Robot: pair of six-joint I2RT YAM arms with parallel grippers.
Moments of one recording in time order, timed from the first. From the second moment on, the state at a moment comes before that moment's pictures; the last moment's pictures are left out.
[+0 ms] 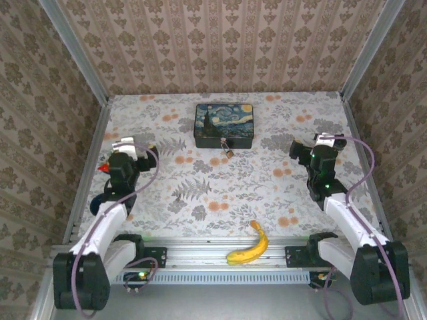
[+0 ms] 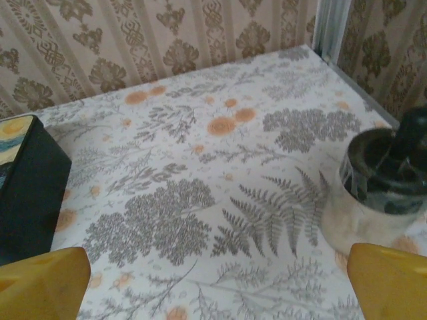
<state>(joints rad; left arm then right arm) -0.15 0.89 0.43 0.14 -0.07 -0.15 0.08 0.97 0.51 0.06 0.30 0.26</state>
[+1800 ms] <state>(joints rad) -0.76 1.01 0.43 -0.42 -0.23 -0.57 0.50 1.21 0.86 -0.59 0.57 0.60</state>
